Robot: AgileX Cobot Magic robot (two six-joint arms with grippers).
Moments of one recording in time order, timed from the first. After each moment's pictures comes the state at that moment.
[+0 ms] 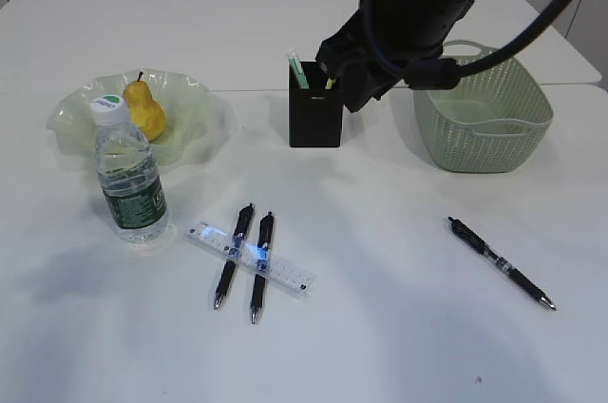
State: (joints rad) left arm 0.11 1.21 -0.88 -0.20 0.98 -0.03; right arm 0.48 1.79 -1.68 0.06 1.13 -0.18
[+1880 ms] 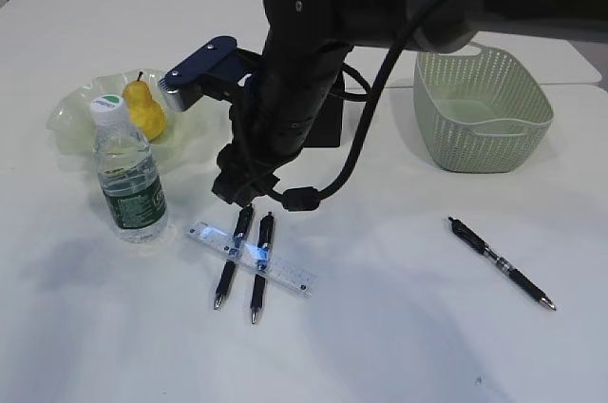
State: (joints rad) left arm 0.11 1.21 -0.88 -0.20 0.91 -0.03; right arm 0.63 2.11 -1.76 0.09 0.94 -0.44
